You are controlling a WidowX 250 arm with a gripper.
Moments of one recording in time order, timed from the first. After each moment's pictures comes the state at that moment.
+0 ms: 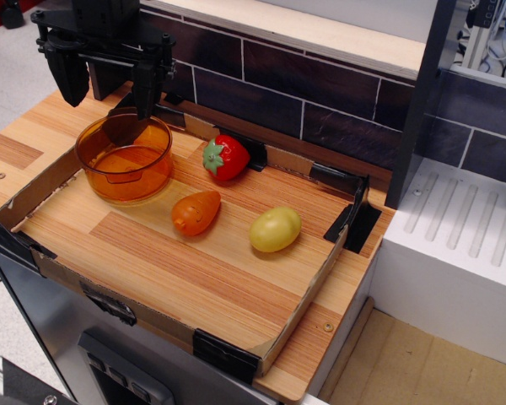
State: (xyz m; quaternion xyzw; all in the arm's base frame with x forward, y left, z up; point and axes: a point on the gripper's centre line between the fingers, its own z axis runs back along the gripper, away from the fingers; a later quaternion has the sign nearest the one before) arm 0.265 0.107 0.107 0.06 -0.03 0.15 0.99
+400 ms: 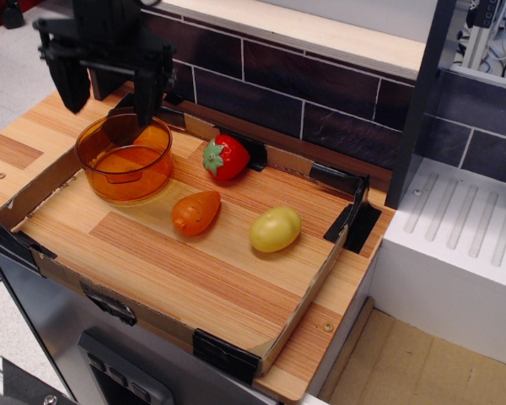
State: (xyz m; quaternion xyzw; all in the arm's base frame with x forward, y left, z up) arm 0.262 0.105 0.099 0.05 -0.02 0.15 0.99
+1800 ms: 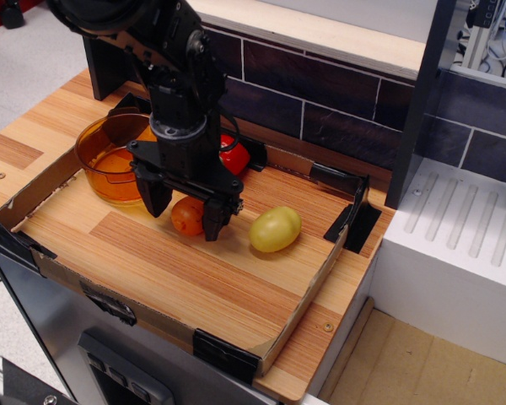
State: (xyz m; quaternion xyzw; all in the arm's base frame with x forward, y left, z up) arm 0.261 0.049 0.009 0.03 -0.04 0.02 1.00
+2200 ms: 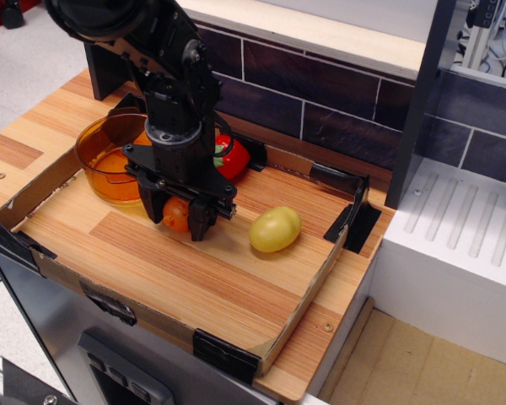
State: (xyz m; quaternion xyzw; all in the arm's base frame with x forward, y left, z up) arm 0.257 0.056 0.003 0.04 -0.03 0.03 1.00
